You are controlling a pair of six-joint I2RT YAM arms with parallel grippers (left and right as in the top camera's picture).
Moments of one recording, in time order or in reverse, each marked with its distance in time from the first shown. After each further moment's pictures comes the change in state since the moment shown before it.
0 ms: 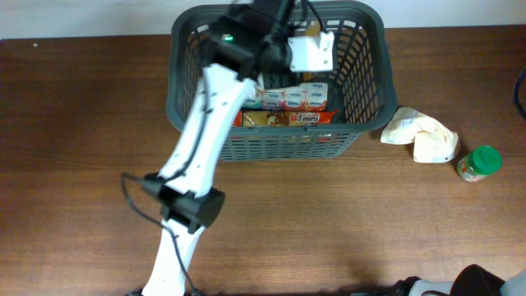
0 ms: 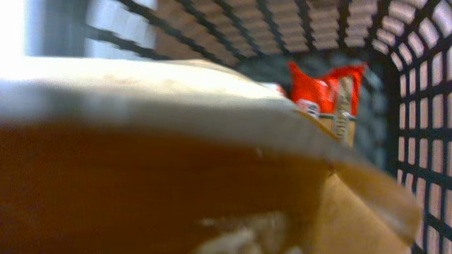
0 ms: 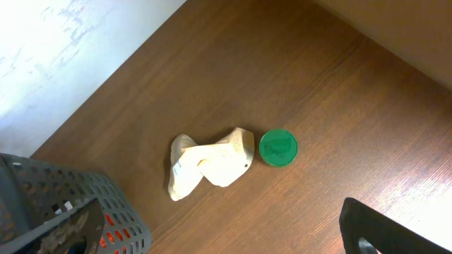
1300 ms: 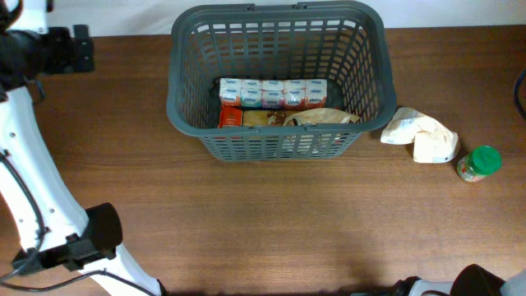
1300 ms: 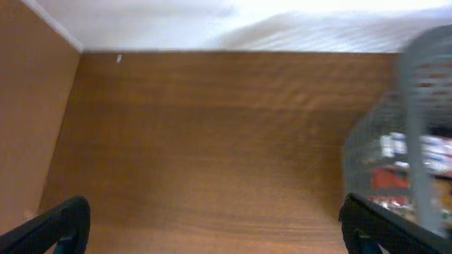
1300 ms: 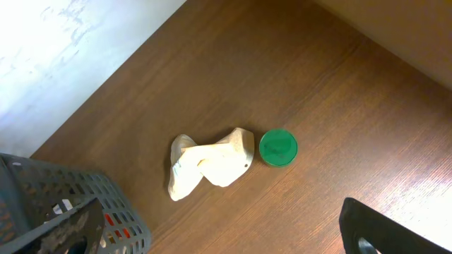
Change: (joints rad) left arm 0.836 -0.393 -0.163 -0.109 -0.093 -0.861; right arm 0.000 0.000 0.000 0.000 0.000 0.000
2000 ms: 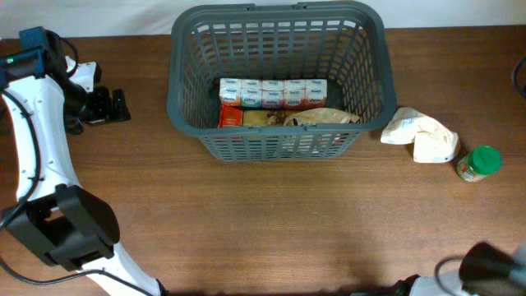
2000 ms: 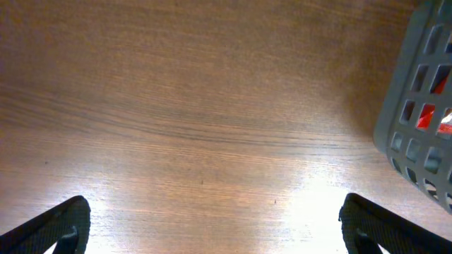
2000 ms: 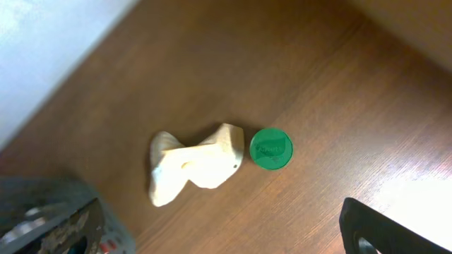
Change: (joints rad) left arm 0.022 0.004 -0.662 0.109 0.015 -0.026; right arm 0.000 0.141 -0.042 0.049 0.031 -0.002
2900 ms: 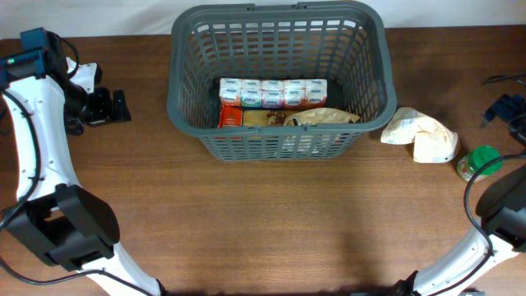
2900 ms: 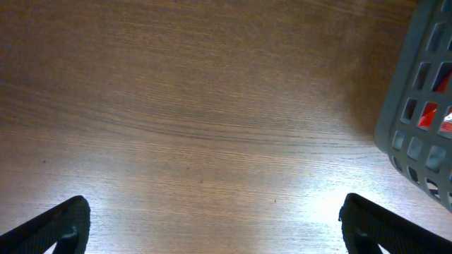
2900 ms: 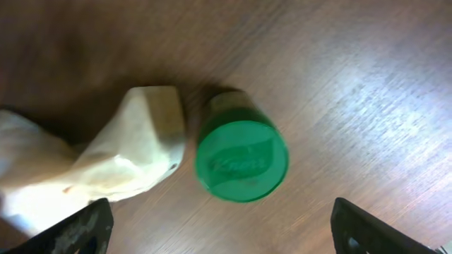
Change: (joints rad) left arm 0.000 0.000 -0.005 0.001 0.000 0.000; right arm -0.025 0.445 -0.073 -0.002 0.090 0.012
